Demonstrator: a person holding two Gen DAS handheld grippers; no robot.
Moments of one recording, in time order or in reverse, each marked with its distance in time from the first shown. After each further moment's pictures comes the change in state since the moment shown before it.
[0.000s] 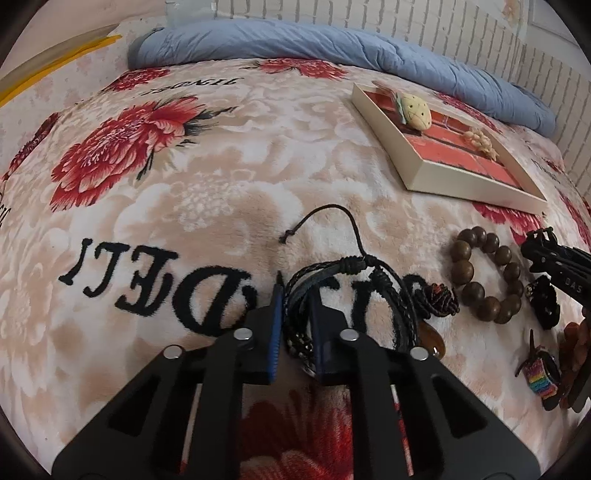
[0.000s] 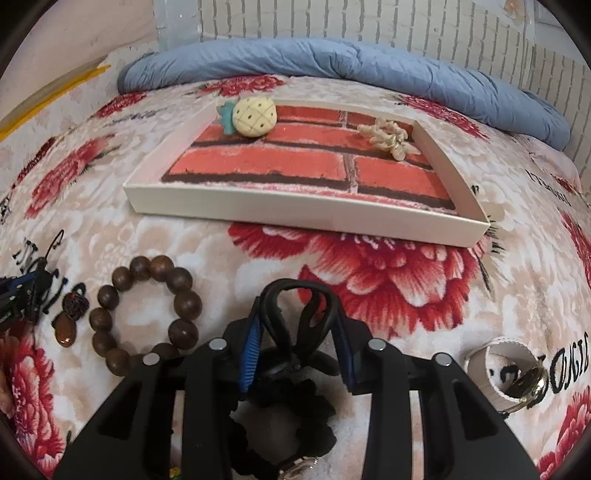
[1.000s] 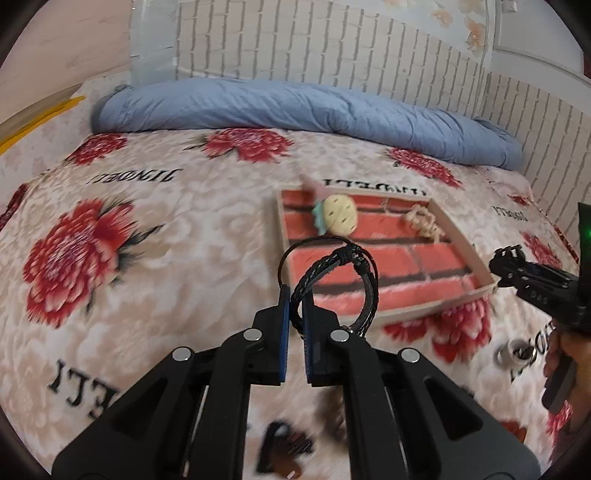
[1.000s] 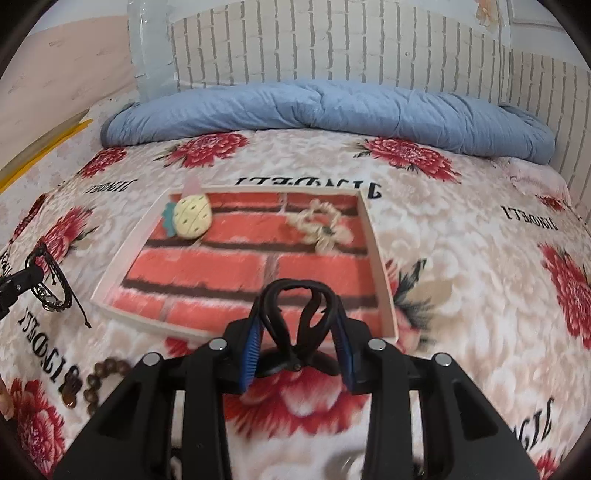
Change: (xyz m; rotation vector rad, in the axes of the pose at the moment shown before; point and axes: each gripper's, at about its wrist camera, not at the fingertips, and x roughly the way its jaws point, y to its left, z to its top) left arm -0.031 -0.091 0.109 0.052 -0.178 -0.113; right arm -0.010 -0.094 0.091 0.060 -0.119 -0.009
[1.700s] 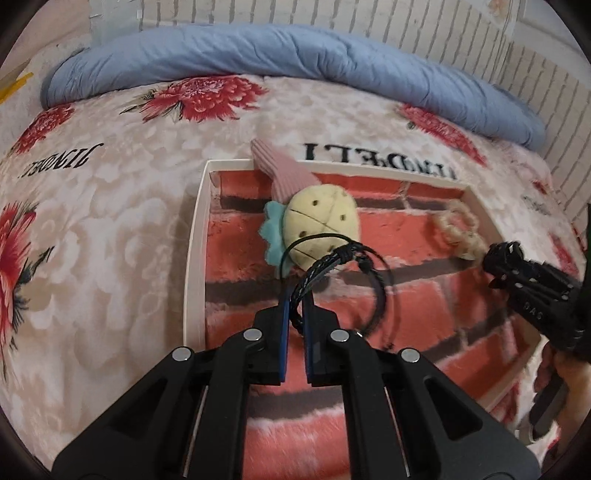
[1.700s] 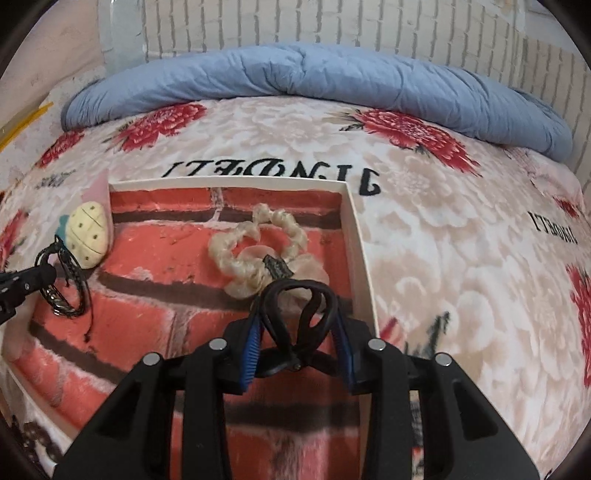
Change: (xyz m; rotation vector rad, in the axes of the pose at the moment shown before) left arm 0.177 -0.035 0.053 -0.001 0.206 -0.012; right arm 0.134 -0.028 0.042 -0.029 0.109 -0.059
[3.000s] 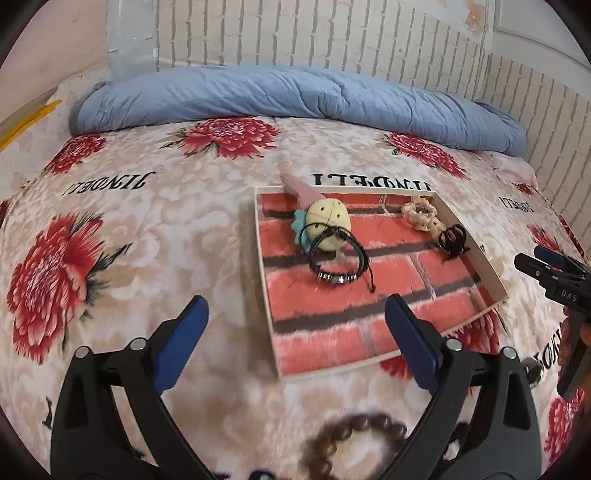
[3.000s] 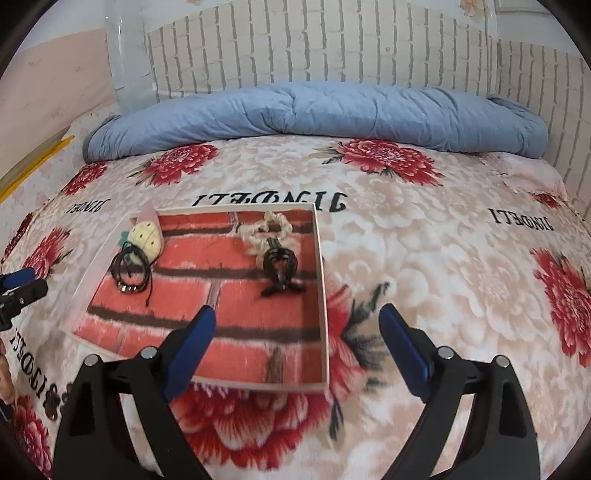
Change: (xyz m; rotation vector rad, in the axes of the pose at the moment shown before) left arm -0.126 0.019 -0.050 0.030 -0.134 0.020; right arm -0.127 -0.034 -0.046 0.085 -0.113 0.049
